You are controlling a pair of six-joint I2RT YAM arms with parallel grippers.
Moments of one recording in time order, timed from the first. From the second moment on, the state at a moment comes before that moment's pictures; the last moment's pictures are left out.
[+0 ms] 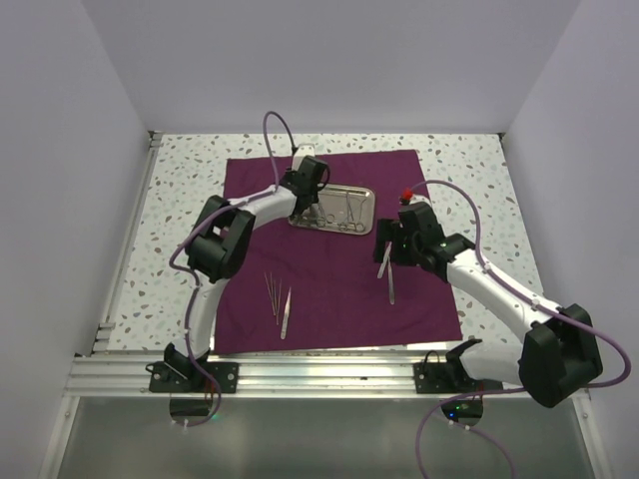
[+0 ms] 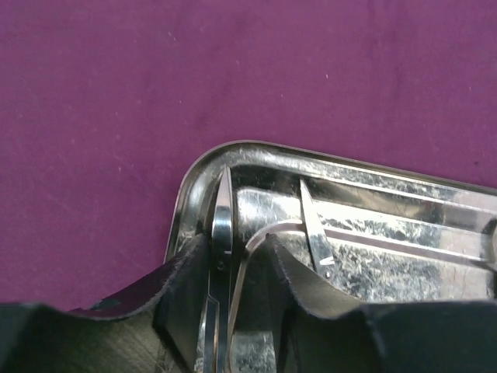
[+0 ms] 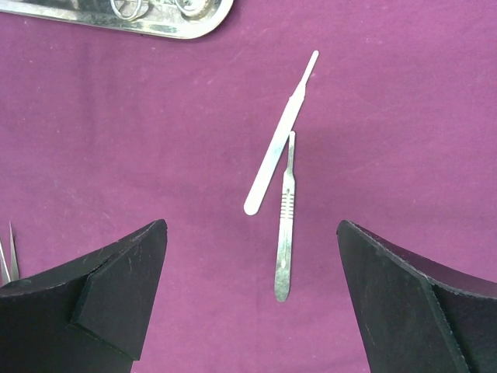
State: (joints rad) left arm -0.54 2.27 1.65 -0.16 -0.48 -0.43; right arm 0.48 1.24 0.82 -0.47 0.14 0.49
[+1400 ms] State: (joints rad) left arm -0.60 1.94 1.45 -0.25 -0.44 -0.45; right arm 0.48 1.27 0.82 -0.45 0.11 0.49
